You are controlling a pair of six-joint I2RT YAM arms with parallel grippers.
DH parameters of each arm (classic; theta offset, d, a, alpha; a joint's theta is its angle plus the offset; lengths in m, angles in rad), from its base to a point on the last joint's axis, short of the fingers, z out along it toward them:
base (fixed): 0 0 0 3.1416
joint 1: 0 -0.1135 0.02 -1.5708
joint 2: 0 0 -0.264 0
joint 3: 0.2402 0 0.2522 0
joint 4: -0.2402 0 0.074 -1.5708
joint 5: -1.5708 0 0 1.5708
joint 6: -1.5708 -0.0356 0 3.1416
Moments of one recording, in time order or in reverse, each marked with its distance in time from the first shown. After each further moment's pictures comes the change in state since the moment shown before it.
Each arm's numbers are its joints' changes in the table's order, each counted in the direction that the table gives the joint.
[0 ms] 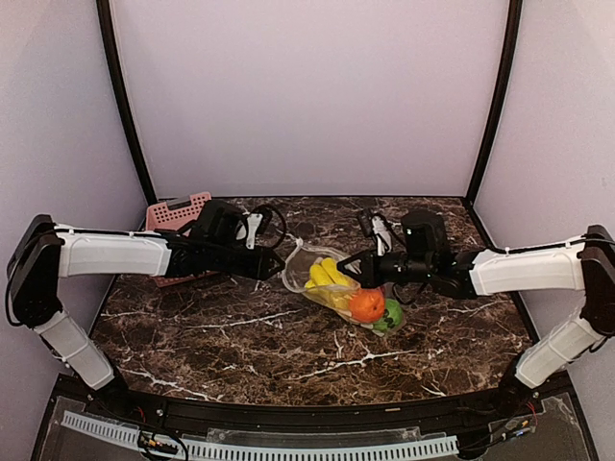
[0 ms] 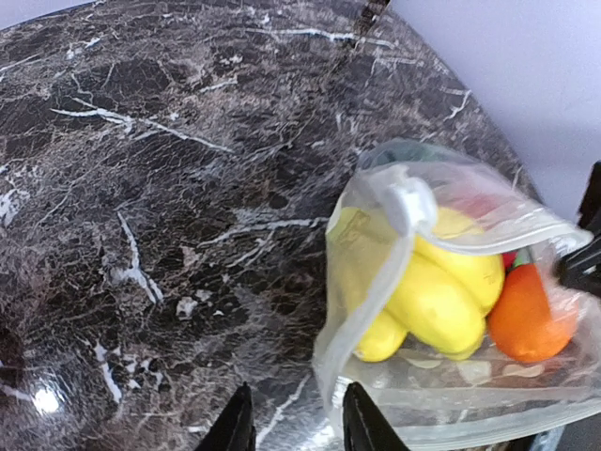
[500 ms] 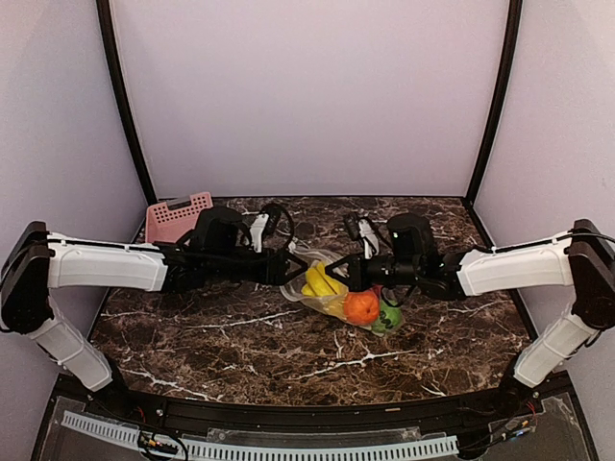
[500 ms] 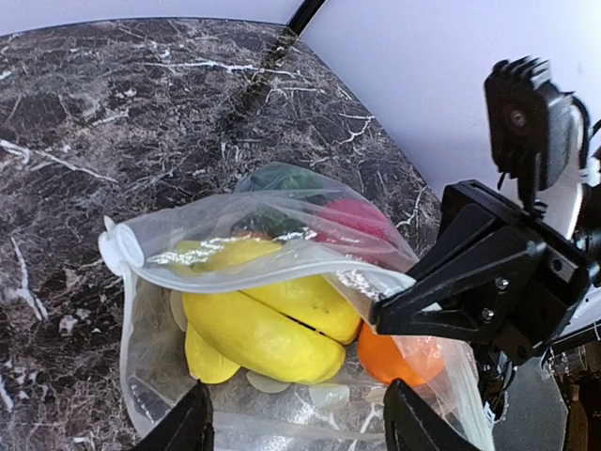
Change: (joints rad) left arm 0.098 0.127 -0.101 0.199 -0.064 0.132; right arm -0.063 -0.078 0.049 0.026 -0.013 -0.022
